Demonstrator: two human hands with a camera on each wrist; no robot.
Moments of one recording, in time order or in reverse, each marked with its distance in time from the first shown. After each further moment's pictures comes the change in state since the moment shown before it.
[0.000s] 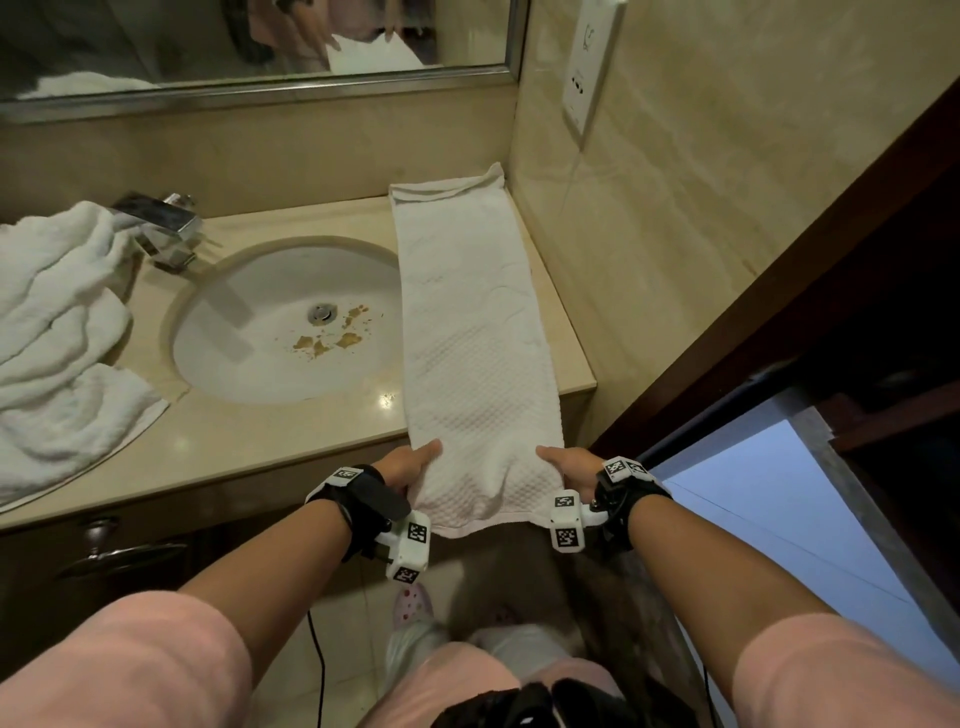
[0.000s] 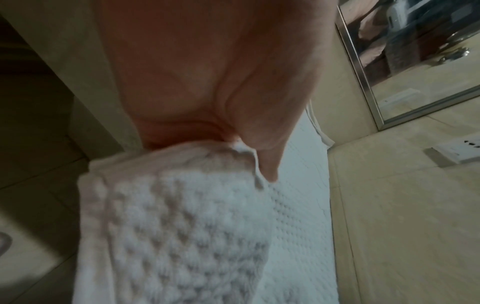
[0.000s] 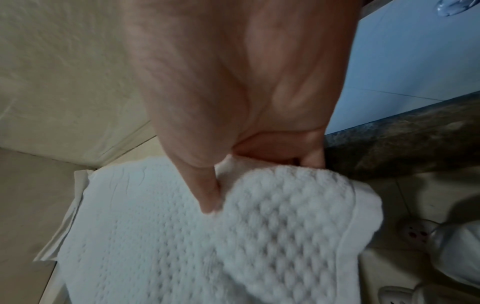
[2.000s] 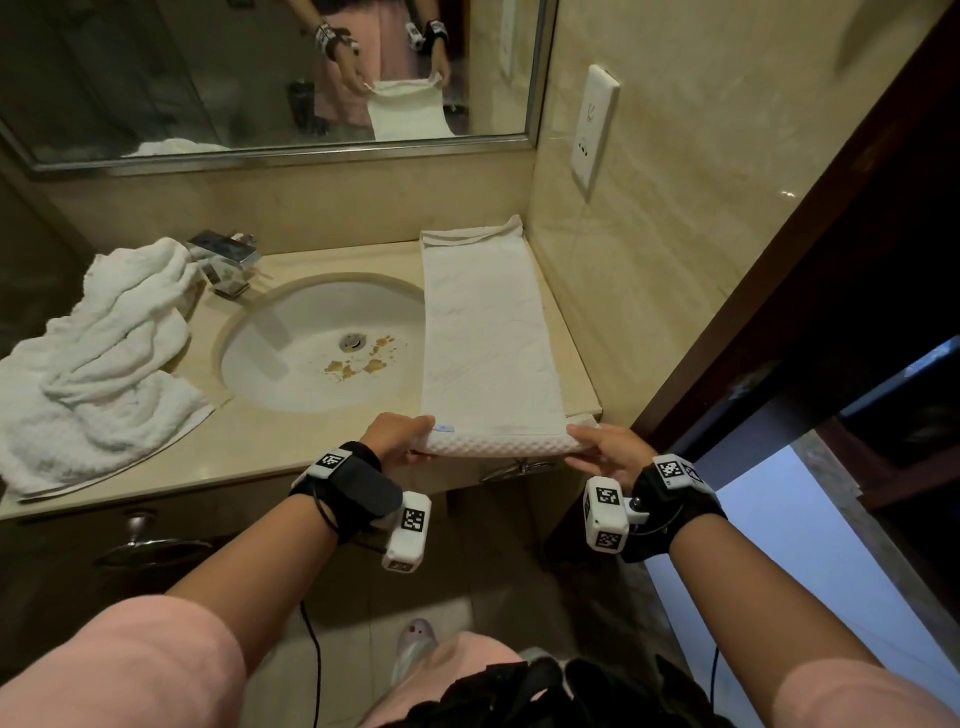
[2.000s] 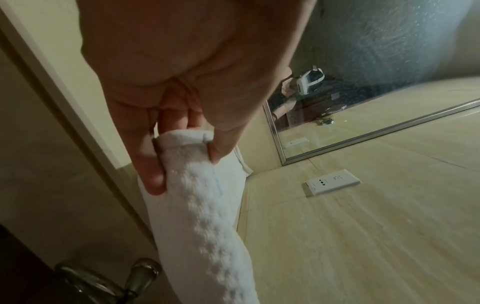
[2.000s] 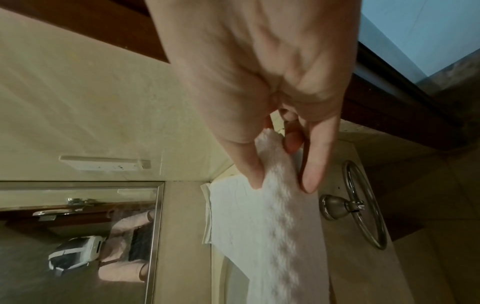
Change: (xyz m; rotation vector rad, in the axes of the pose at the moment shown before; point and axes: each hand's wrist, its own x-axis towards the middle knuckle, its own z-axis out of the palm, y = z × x) left_hand -0.064 0.039 -0.005 0.010 0.313 0.282; right_hand -0.086 -0.043 -0.015 0.439 0.035 -0.294
